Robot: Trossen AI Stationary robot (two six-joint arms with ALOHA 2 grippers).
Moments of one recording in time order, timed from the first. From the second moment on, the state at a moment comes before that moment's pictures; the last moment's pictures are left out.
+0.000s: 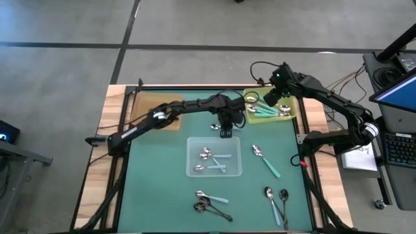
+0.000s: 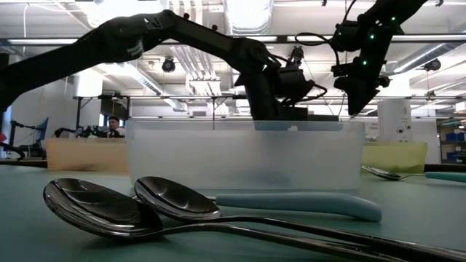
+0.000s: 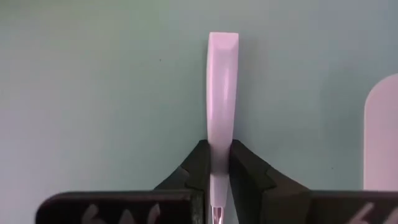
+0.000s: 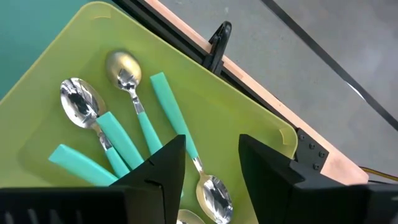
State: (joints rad) left arm 0.27 2.63 2.35 -1.06 0.11 0.31; right arm -0.88 1.22 0.99 -0.79 0.23 -0.08
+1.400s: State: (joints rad) left arm -0.07 2.33 2.20 -1.42 -0.15 -0.15; right arm -0.88 1.22 0.99 -0.79 0.23 -0.08
